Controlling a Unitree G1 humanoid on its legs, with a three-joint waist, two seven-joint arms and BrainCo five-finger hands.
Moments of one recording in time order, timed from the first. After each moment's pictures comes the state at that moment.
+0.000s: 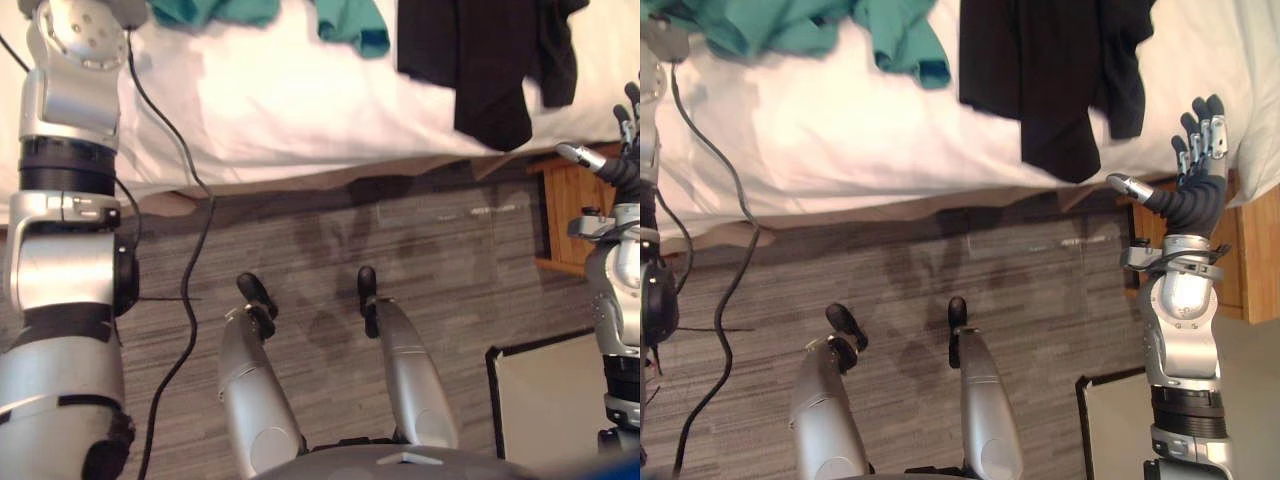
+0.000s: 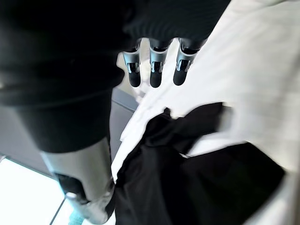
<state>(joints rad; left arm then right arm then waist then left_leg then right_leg) -1.33 0.75 -0.12 0.63 0.36 -0.02 0.32 -0.23 -0.57 -0.23 -0.17 0.35 -0.19 -0.24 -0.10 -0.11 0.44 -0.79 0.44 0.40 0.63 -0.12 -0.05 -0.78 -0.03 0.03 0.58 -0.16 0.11</state>
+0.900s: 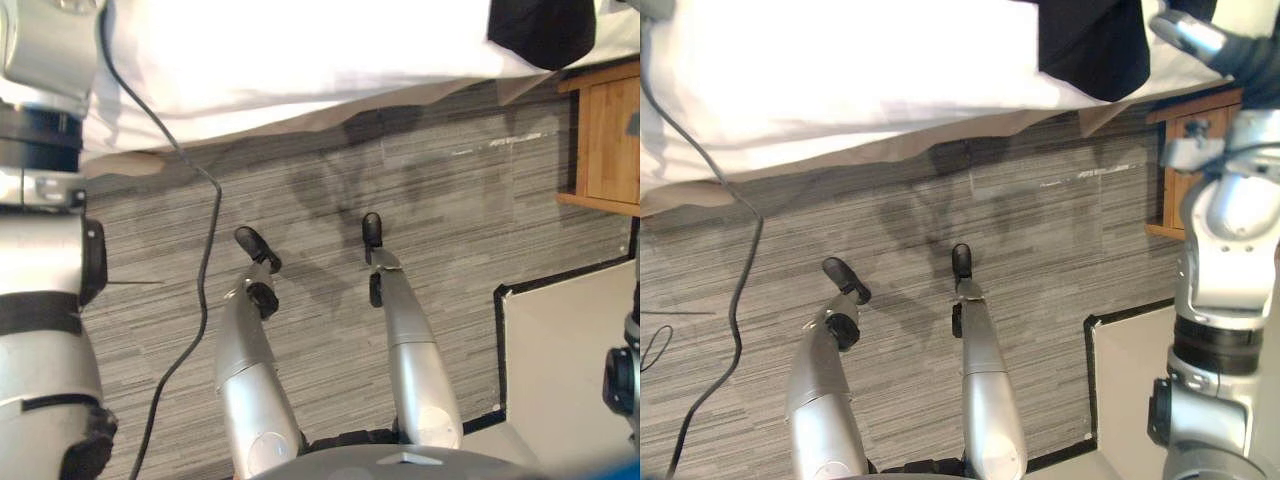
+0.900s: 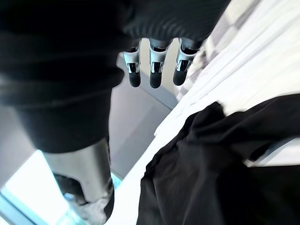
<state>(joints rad) -1.27 0.89 -0.25 0.41 0.25 -0.02 -0.05 -0.71 -0.70 -0.18 -0.25 0.03 0.03 -0.28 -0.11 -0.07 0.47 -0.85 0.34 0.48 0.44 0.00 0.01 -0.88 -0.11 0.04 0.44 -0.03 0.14</state>
